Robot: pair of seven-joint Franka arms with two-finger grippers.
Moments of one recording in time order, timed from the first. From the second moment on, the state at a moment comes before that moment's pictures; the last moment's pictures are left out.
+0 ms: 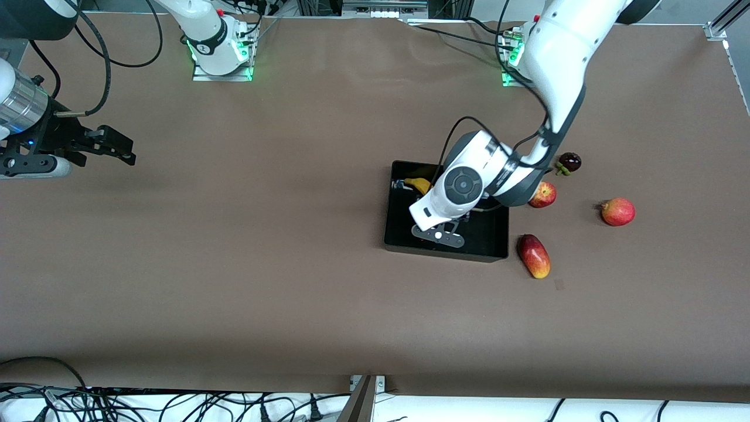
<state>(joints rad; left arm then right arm) -0.32 0.73 -0.27 -1.60 0.08 2.15 -0.34 0.10 0.06 -0.04 -1.61 0.02 1.66 0.04</state>
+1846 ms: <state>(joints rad) -0.08 0.48 -0.25 -1.52 0.08 1.69 -0.25 0.10 0.06 -0.04 -1.61 0.02 1.66 0.04</state>
